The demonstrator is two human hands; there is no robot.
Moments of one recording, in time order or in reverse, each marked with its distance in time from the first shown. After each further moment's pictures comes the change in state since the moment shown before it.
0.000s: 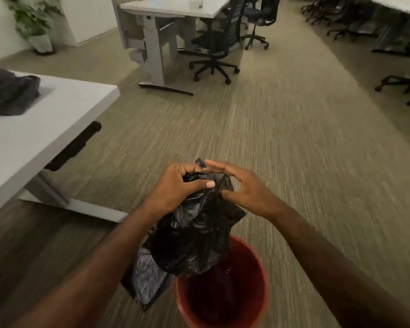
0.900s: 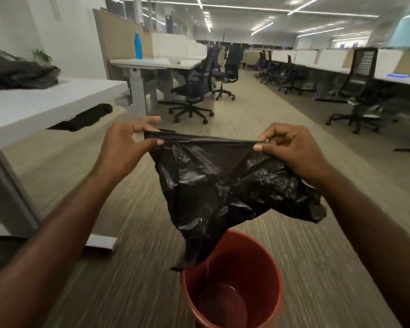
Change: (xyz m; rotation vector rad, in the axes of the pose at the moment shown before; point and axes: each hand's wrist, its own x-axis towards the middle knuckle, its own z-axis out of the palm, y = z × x) left_hand -0.073 -0.019 -0.089 0.428 0.395 0.346; right_hand -0.095 -0.049 0.012 -0.211 0.499 -0.111
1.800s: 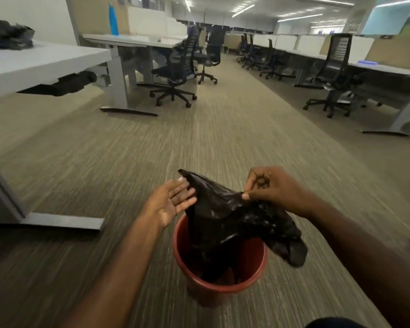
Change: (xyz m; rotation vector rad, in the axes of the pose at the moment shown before) left_hand -0.137 -0.036 0.115 -1.179 -0.196 -1.136; right_hand -0.116 0.021 0.044 0.063 -0.309 0.350
